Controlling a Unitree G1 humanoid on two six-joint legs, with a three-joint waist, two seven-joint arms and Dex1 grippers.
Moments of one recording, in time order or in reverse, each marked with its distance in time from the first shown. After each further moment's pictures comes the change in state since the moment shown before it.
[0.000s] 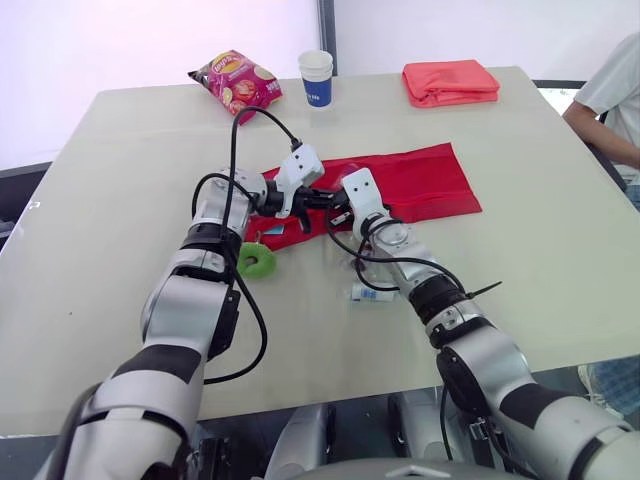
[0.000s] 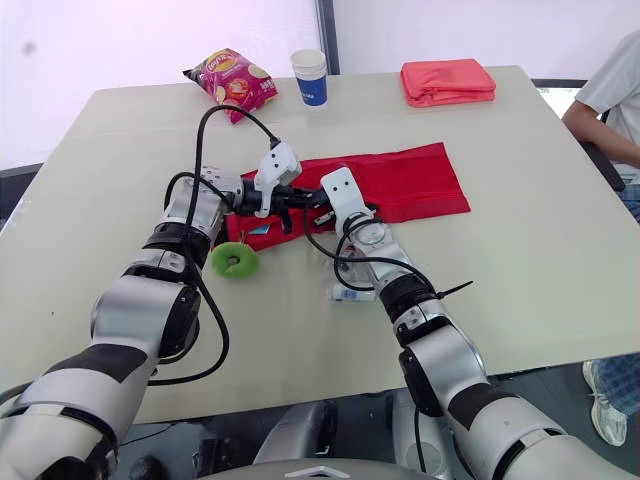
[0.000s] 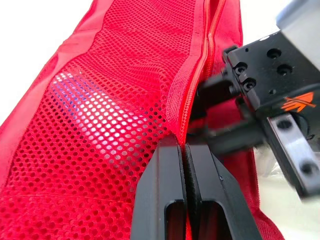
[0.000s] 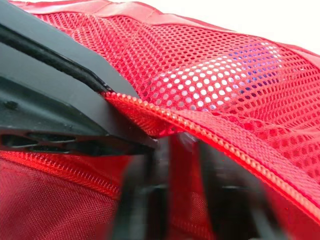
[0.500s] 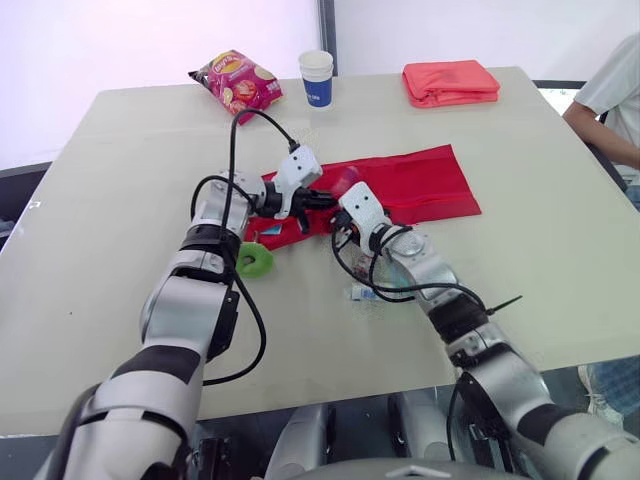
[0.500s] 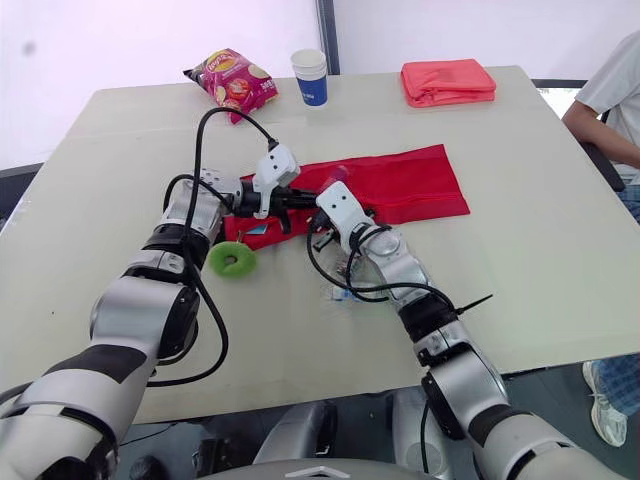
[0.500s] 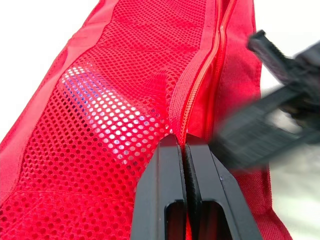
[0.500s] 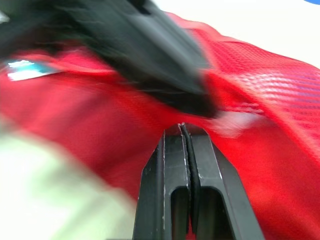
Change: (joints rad) left arm 0.001 0.004 -0.001 0.010 0.005 -0.003 0.040; right arm 0.206 -0.161 0.133 -0.443 -0.022 0.181 0.347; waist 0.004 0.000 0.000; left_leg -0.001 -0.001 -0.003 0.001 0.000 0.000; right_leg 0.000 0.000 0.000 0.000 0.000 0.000
